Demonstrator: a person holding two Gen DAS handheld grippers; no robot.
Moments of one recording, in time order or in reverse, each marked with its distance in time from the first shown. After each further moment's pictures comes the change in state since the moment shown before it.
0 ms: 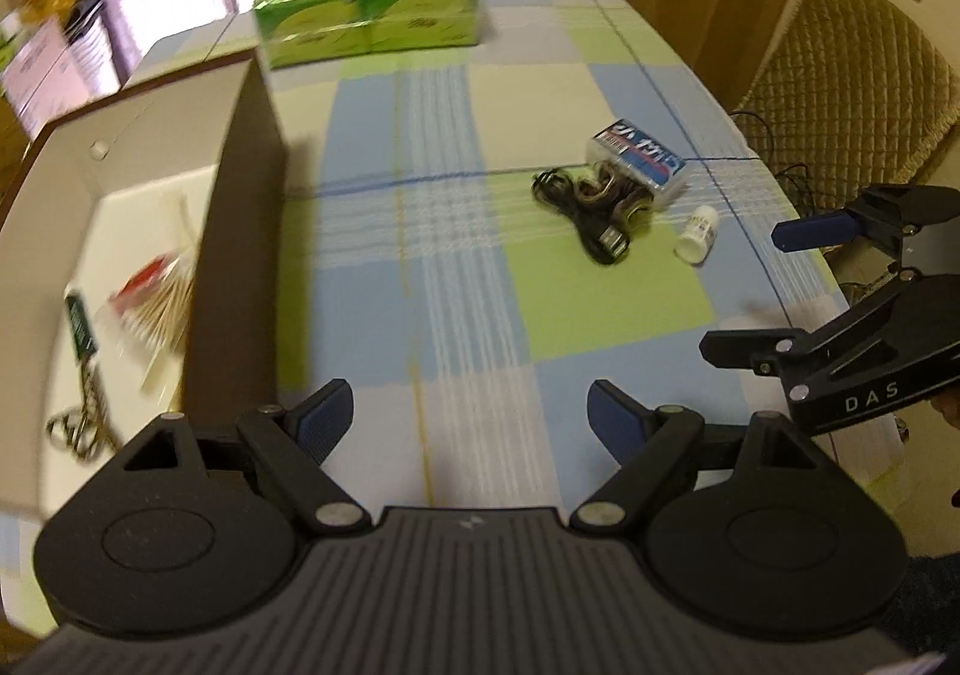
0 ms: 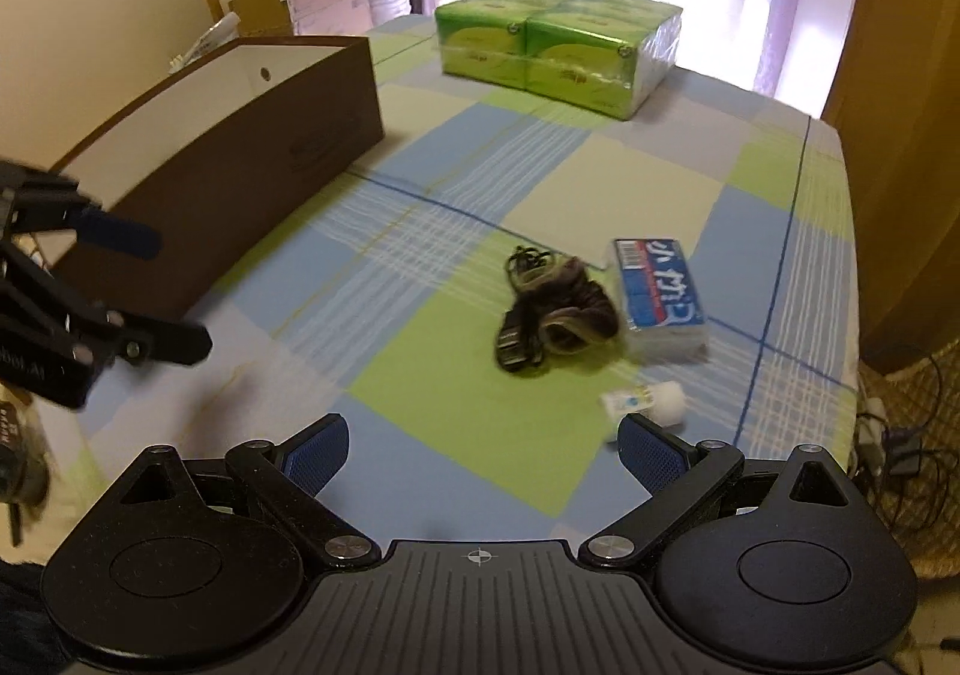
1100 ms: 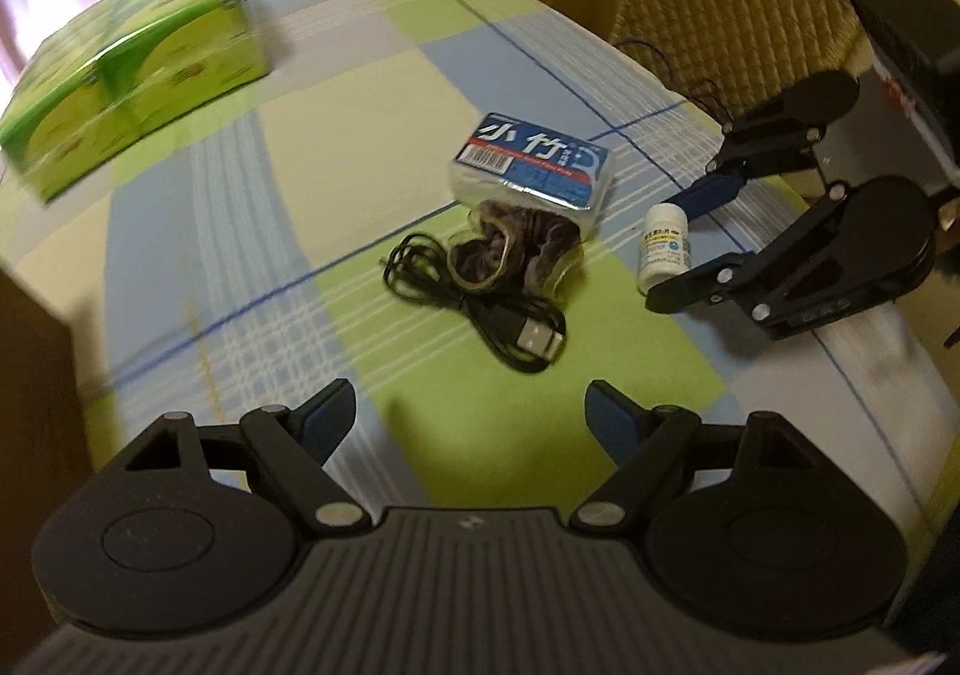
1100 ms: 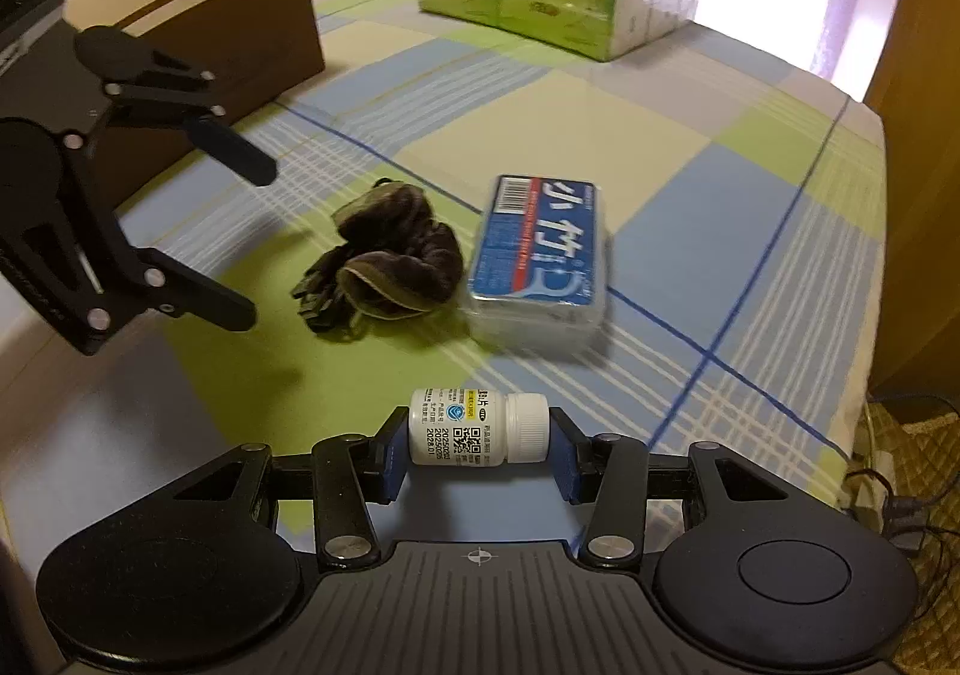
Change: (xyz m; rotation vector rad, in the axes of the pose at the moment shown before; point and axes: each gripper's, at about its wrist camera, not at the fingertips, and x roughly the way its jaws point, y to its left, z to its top) left arm 0.134 -0.050 0.068 0.368 0.014 -0.184; right arm 0.067 -0.109 -0.009 -0.118 0.058 0.081
